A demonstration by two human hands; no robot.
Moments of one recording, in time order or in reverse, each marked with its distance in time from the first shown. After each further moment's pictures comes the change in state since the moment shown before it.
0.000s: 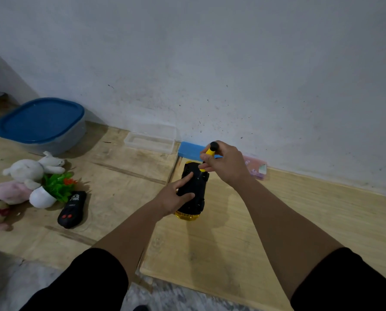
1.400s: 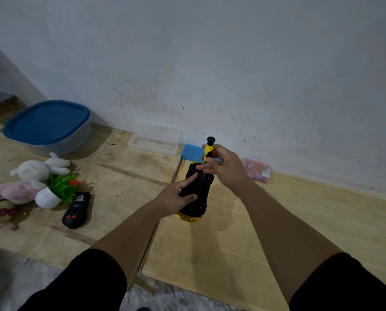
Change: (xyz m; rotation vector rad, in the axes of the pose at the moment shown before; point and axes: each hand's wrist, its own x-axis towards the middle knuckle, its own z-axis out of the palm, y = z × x) left_hand -0.002 0.007 -0.005 0.032 -0.034 0.033; right_hand 0.000 0.004 0.005 0.126 -0.084 0.039
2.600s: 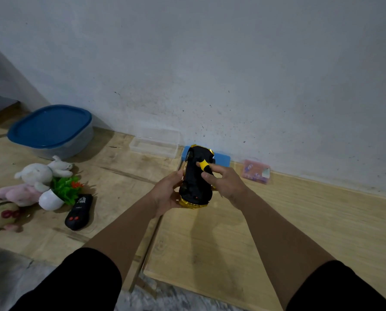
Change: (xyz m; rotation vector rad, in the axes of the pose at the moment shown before) left_hand -0.006 0.020 -0.010 -0.641 0.029 -0.169; right_hand -0.016 0.020 -0.001 0.009 -0.106 0.123
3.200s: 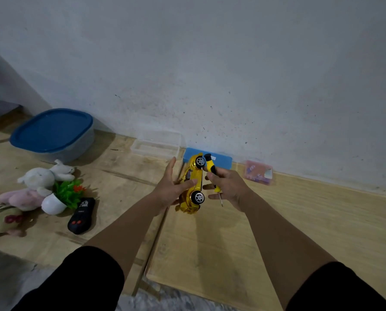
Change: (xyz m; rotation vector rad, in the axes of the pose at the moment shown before) left_hand 0.005 0.008 0.000 0.290 0.127 0.052; right_hand 0.009 0.007 -0.004 0.129 0.012 0.155
